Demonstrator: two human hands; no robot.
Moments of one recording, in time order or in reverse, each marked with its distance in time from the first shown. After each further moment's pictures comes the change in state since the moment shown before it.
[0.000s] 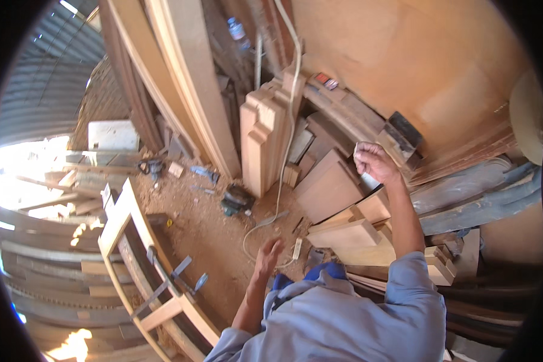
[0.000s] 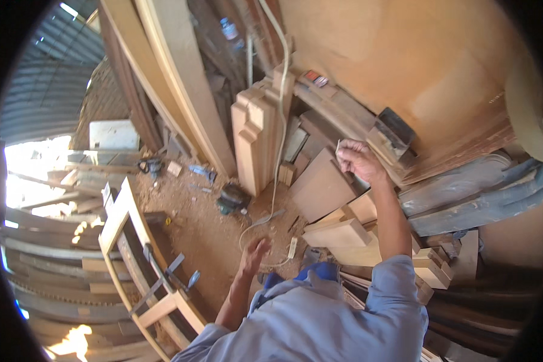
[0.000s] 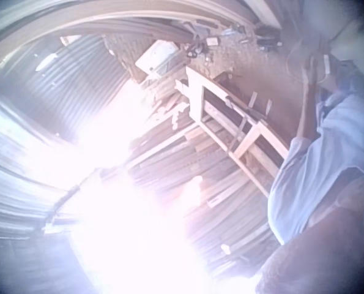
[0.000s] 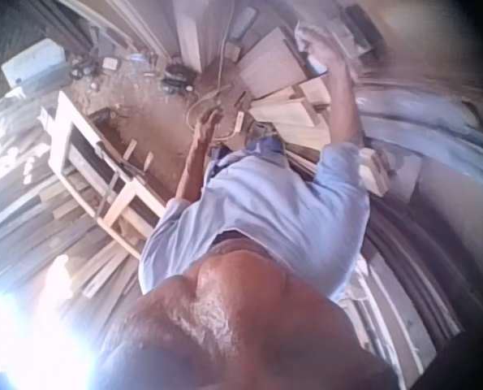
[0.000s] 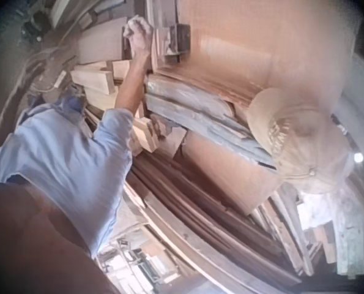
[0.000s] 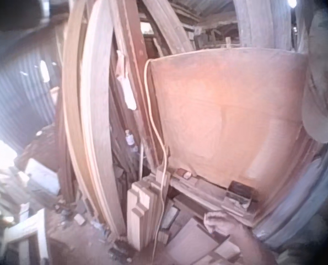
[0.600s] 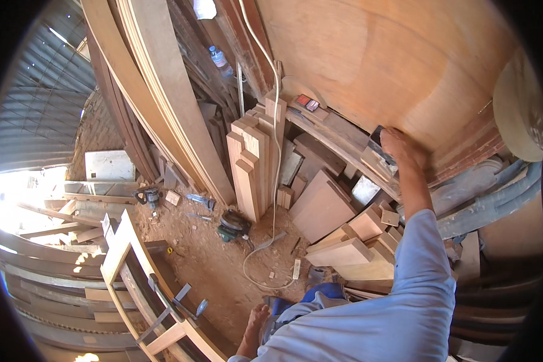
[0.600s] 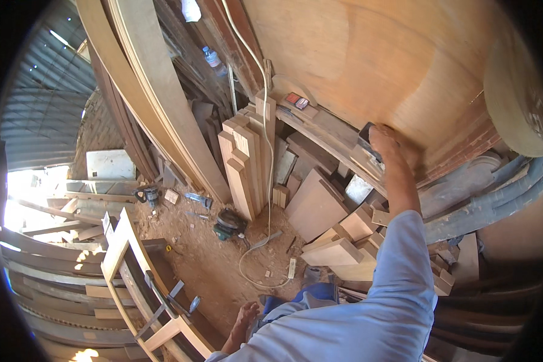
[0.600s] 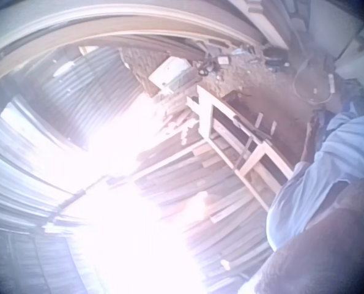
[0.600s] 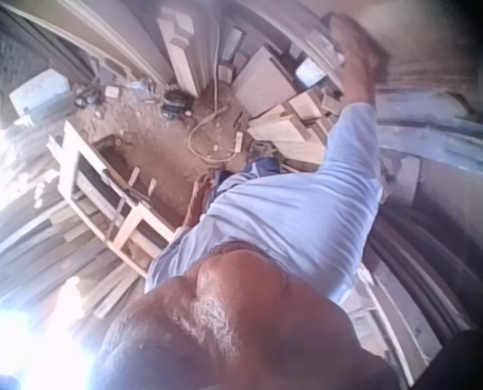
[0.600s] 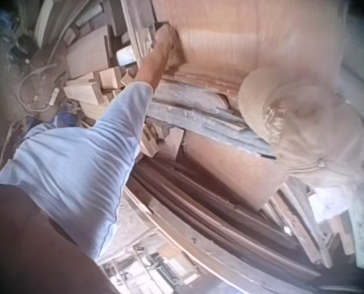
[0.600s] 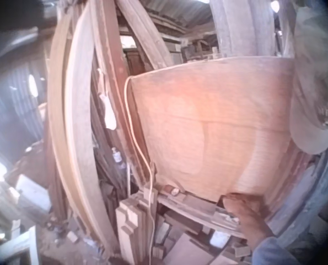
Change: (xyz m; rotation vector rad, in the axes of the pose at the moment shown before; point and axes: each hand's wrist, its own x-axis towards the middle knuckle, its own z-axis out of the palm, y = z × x) left_hand -0.104 -0.179 -0.061 0.114 0.122 -0.529; right_hand 0.054 -0.056 -0.173 -1.800 0.704 0.237
